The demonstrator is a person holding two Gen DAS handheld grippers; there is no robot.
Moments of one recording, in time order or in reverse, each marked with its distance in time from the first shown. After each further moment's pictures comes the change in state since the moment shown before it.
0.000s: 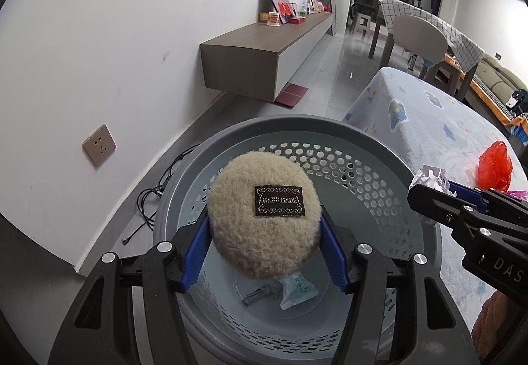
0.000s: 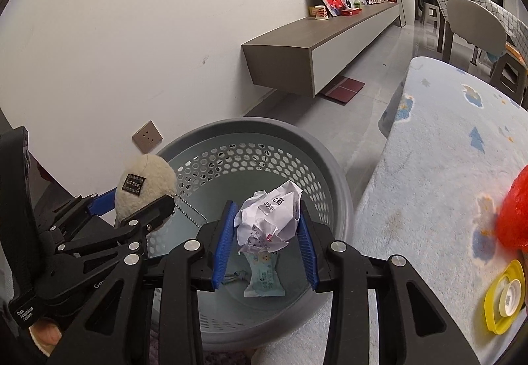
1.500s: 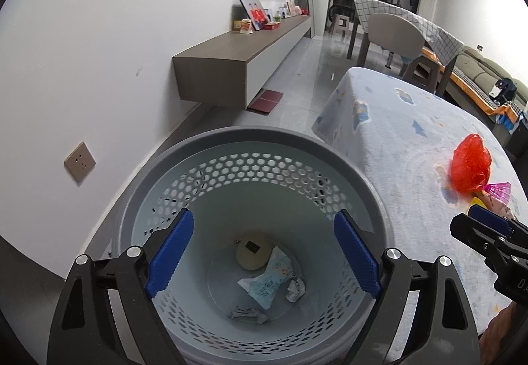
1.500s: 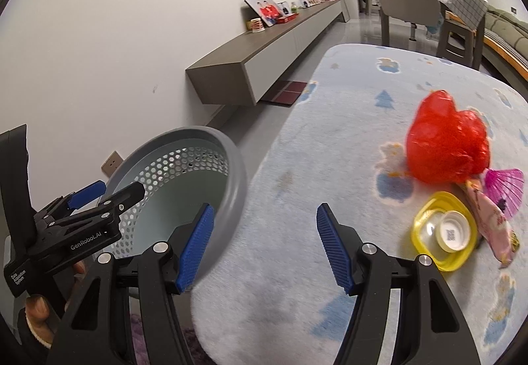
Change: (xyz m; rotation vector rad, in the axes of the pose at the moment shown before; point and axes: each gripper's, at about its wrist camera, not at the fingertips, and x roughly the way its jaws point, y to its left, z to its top) left arm -0.012 -0.051 0.003 0.069 -0.031 -0.066; right arm -0.076 -0.072 -0.054 0.197 -0.079 -0.141
